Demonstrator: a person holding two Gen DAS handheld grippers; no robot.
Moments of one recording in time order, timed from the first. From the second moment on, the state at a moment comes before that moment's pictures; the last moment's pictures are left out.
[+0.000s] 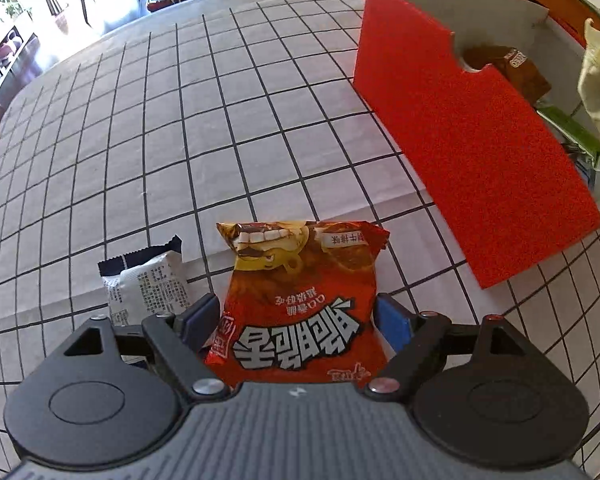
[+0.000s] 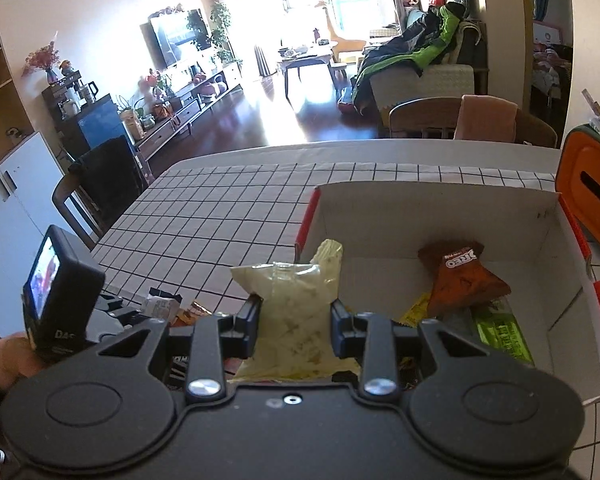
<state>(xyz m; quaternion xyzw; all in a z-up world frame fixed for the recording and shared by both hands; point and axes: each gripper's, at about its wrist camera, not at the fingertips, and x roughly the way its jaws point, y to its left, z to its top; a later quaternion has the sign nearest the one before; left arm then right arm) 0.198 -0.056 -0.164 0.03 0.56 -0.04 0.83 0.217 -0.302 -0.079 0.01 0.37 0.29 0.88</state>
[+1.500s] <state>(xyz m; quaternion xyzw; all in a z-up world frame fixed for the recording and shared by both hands) 0.198 -0.118 -0.026 -0.08 0.47 -0.08 0.88 0.242 -0.401 -0.064 0.02 0.35 0.21 0.91</state>
